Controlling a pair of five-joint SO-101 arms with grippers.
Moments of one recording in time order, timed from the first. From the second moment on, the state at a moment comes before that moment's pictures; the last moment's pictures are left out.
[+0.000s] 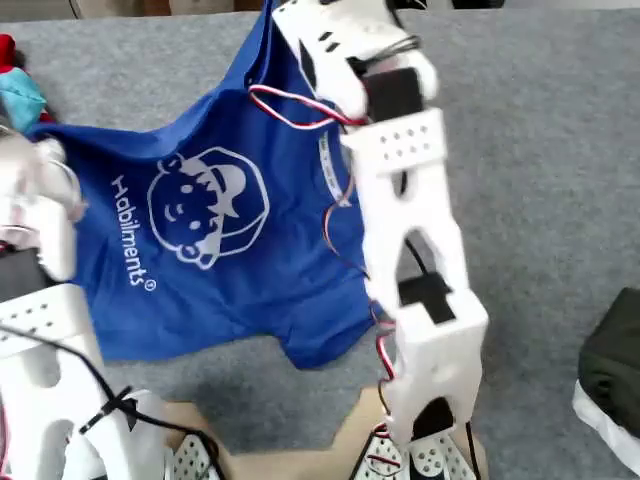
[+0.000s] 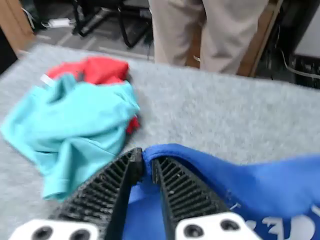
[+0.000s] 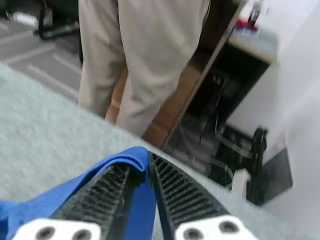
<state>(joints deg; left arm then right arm) -23.5 -43.6 39.3 33.9 -12.4 -20.7 26.0 -54.0 54.6 10.1</state>
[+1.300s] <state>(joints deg) -24.0 -39.4 33.7 76.6 -24.5 -19.6 5.4 -34.5 101.4 21.2</state>
